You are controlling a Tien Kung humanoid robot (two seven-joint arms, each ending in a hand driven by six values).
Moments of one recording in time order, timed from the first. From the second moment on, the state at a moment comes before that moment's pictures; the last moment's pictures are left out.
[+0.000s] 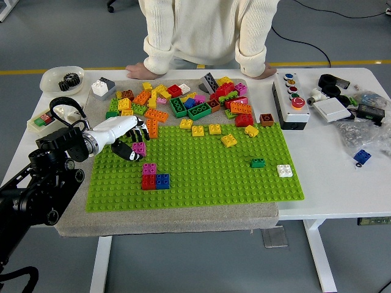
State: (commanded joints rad) left arm -0.61 0.13 -1.23 -0.92 2.27 -0.27 -0.12; right arm 0.17 -0.12 1.52 0.18 -2.26 0.14 -0.08
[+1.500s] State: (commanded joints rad) left arm -0.53 0.15 -1.18 -1.27 2.27 -0.41 -0.01; right arm 0.17 -0.13 1.53 0.18 -2.26 0.14 -0.09
